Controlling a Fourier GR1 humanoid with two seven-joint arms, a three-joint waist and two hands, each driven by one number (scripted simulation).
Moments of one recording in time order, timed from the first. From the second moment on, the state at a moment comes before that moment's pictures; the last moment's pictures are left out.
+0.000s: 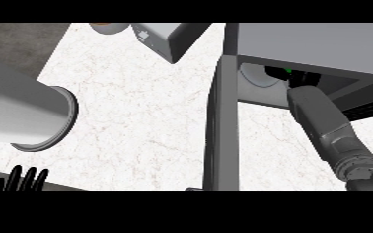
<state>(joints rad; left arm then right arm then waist) 0.63 0.08 0.09 -1.97 0.36 -0.46 -0.42 -0.97 -0.26 -0.13 -0.07 0.10 -1.00 -0.65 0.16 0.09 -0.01</state>
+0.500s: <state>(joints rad) 0.59 0.09 0.08 -1.95 0.34 -0.46 -0.41 -1.00 -0.22 0.01 -0.02 0.25 -1.01 -0.51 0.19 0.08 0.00</state>
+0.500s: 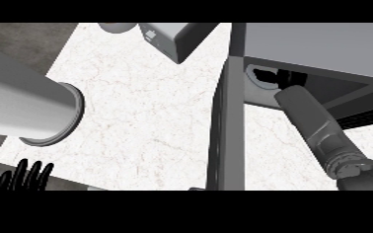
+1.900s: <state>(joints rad) 0.61 0.10 0.11 -1.95 0.34 -0.47 -0.43 -0.91 -0.08 -0.17 -0.14 0.07 -0.50 -0.79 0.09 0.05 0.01</state>
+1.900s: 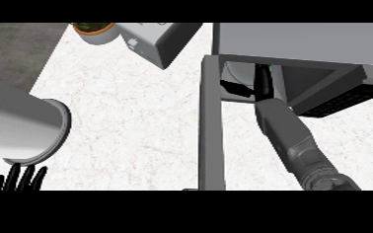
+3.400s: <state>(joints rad) 0.68 0.03 -0.01 -1.95 0.16 -0.50 -0.41 -0.38 -0.11 -0.15 -0.43 0.00 -0.07 -1.02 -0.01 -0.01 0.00</state>
